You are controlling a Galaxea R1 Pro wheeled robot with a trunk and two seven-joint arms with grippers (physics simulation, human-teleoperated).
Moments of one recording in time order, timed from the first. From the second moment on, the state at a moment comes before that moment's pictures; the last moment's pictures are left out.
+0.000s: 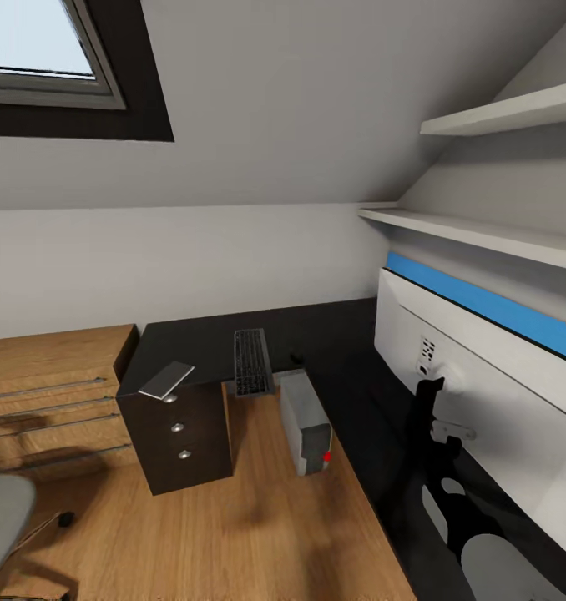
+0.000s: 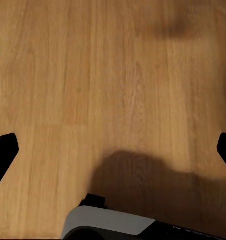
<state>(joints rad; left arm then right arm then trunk) 0.01 -0.10 0.08 -0.38 0.06 -0.42 0.16 -0.64 -0.06 -0.31 -0.45 0.14 -0.45 -0.13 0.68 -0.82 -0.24</state>
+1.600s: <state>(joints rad) 0.01 -0.08 0.08 -0.38 0.06 -0.42 0.16 -0.64 -0.06 -0.31 -0.45 0.15 -0.45 -0.02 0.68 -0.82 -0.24</state>
